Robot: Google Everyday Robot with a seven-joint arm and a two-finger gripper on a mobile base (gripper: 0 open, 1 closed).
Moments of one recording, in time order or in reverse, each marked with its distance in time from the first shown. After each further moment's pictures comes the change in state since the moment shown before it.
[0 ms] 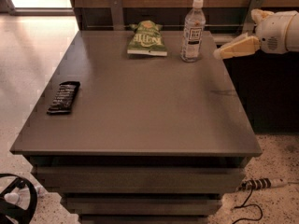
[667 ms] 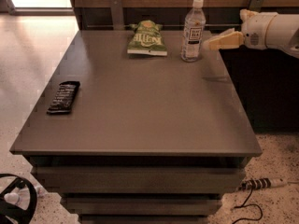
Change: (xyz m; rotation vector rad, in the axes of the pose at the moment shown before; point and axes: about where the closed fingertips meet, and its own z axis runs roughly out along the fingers) arm 0.003 -0.030 0.054 0.016 -0.078 0.078
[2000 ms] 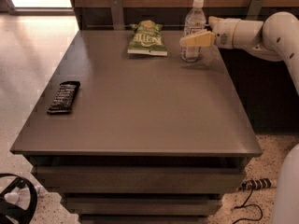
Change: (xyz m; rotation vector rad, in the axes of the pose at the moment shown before) arm 0.008 0.007 0.100 -0.158 -0.105 0.129
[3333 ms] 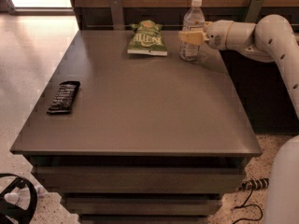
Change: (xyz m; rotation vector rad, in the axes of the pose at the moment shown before) arm 0.004 0.010 0.022 -0.052 -0.022 0.013
